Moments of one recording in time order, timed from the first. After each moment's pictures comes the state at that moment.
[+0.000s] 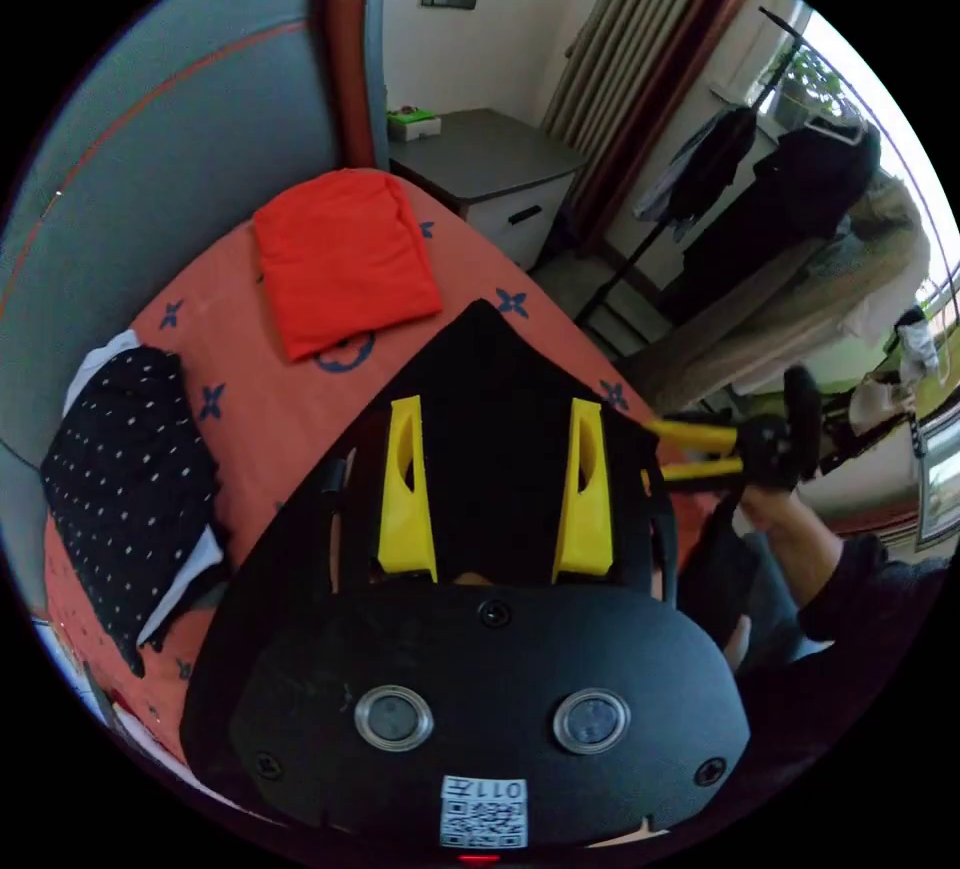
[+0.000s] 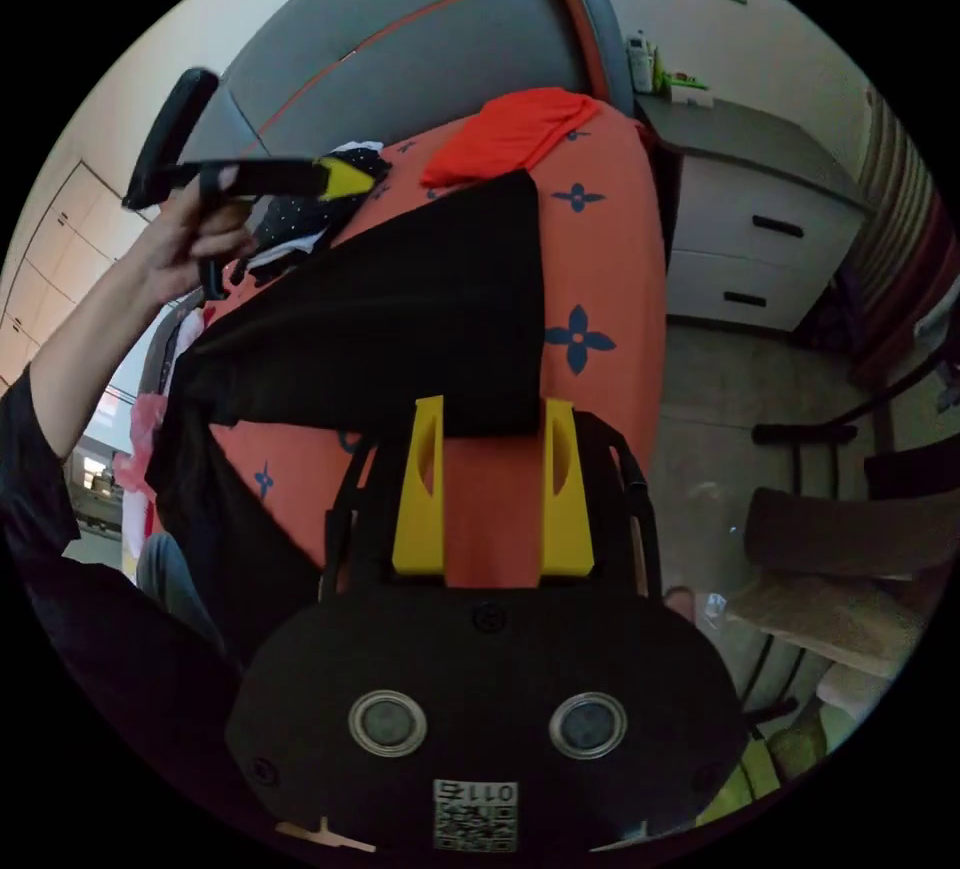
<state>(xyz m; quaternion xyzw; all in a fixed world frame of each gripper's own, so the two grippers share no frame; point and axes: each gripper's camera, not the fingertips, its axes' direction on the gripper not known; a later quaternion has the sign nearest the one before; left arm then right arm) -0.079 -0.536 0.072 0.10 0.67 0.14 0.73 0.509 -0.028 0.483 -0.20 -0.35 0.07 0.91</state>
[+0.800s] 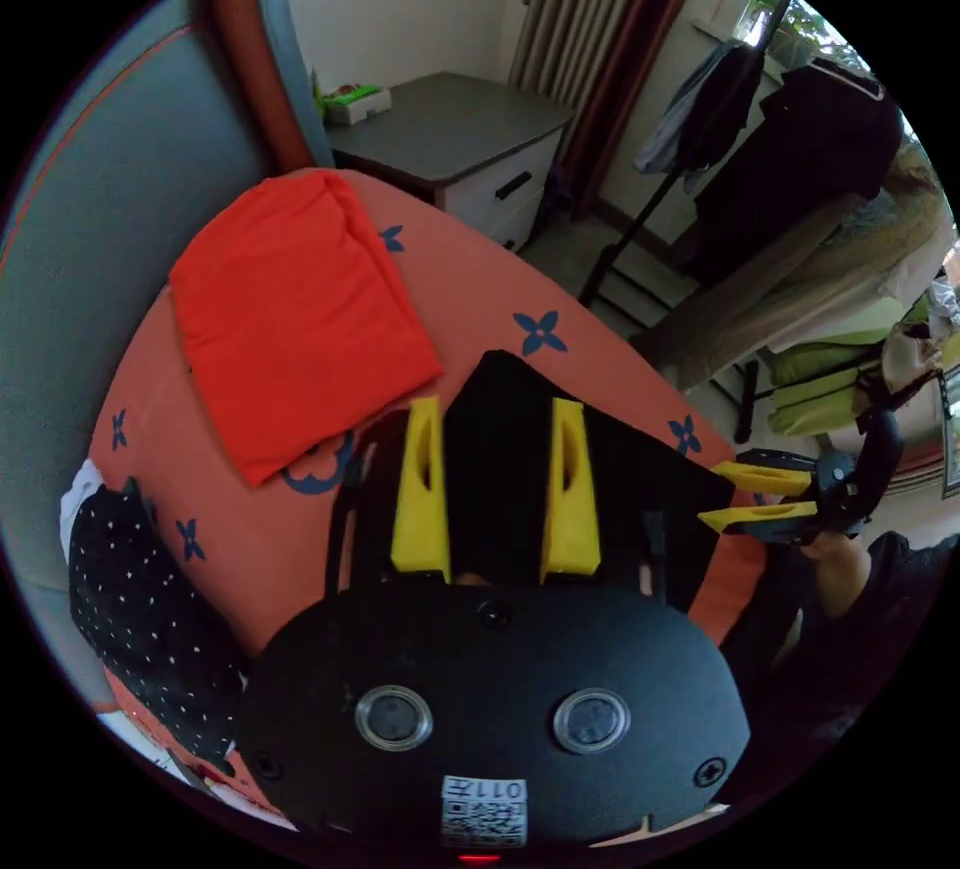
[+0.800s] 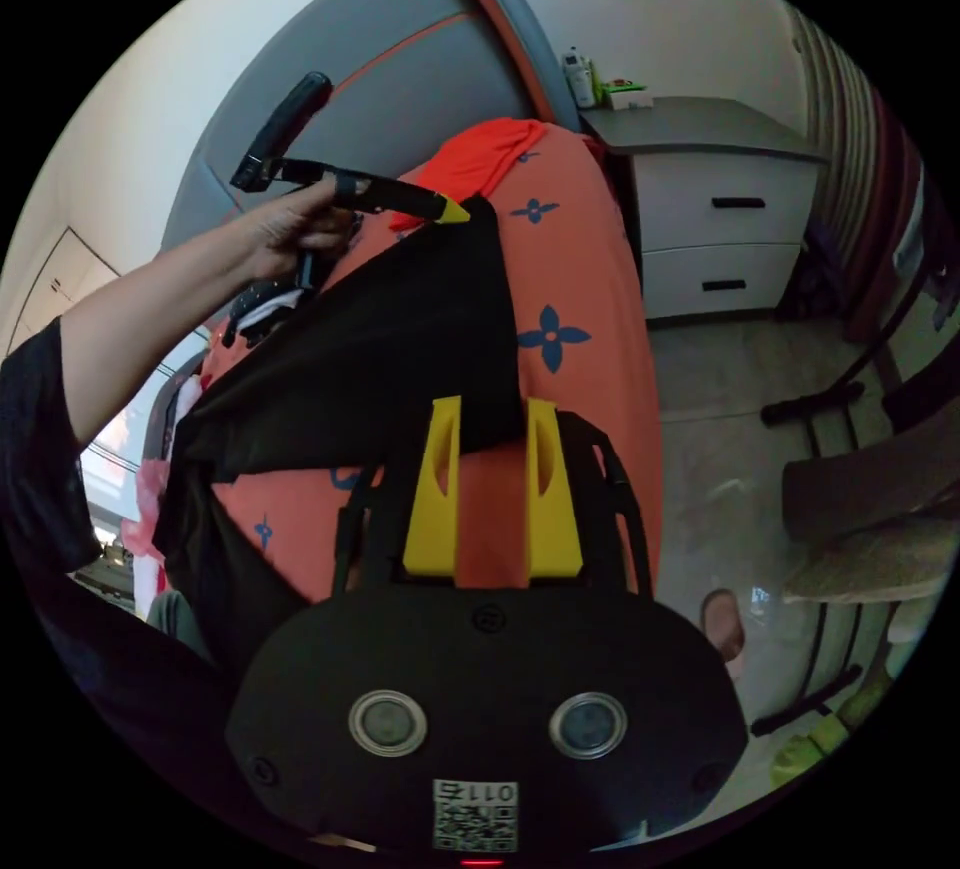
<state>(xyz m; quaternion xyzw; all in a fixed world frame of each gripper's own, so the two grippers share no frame) 0.035 -0.593 0.085 0.11 0.62 0.25 0.74 0.601 0.054 0.522 -0.16 -0.34 0.16 0.91</state>
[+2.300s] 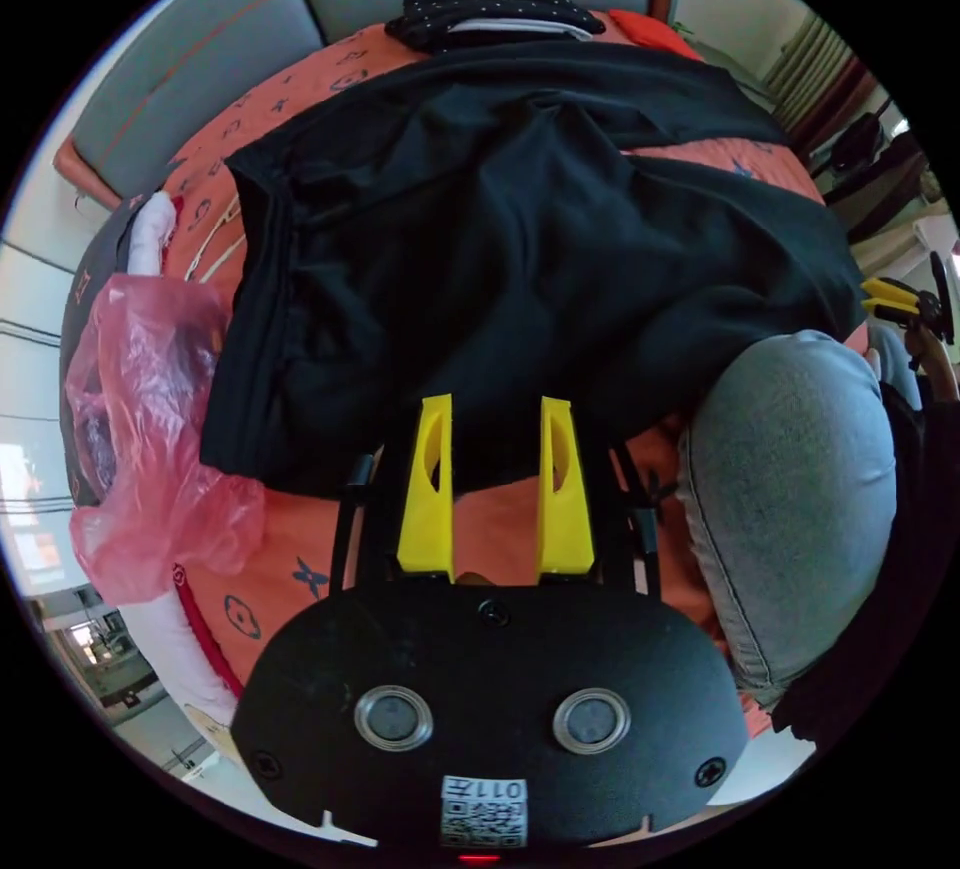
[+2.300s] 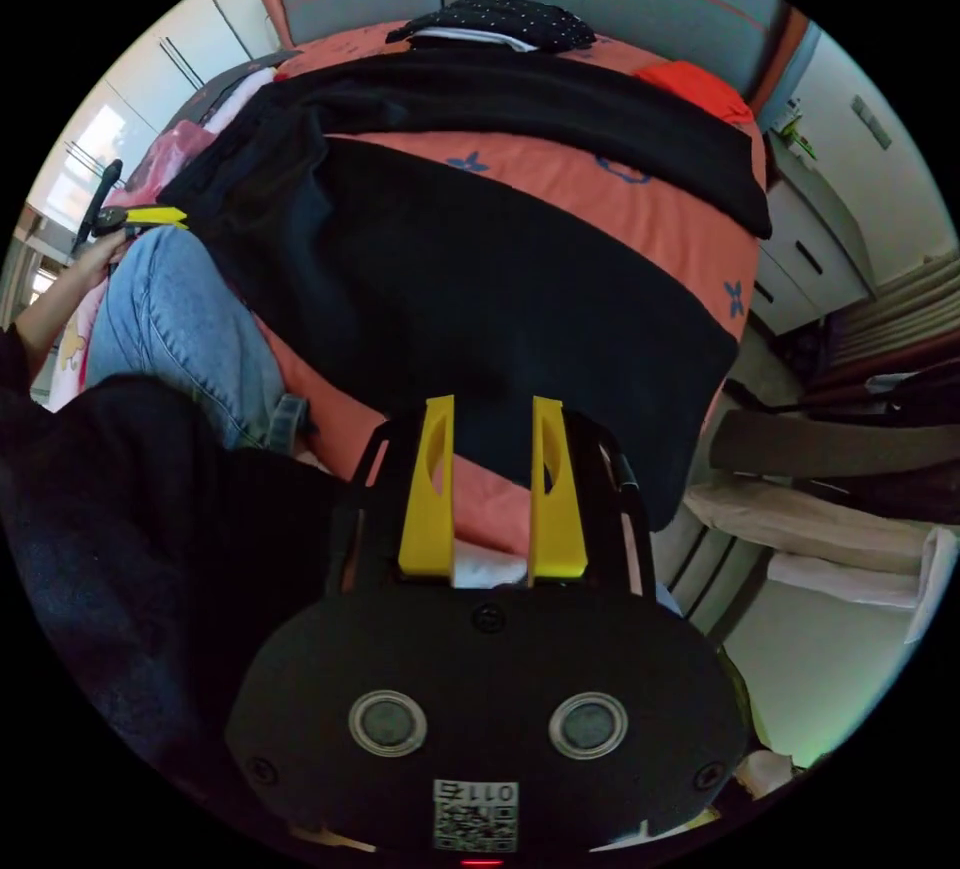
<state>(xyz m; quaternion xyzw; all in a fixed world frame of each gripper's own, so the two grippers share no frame) -0.496 0.181 0.407 -0.12 0.52 0.00 0.85 0.467 0.232 0.249 -0.29 -0.28 -0.18 0.90</state>
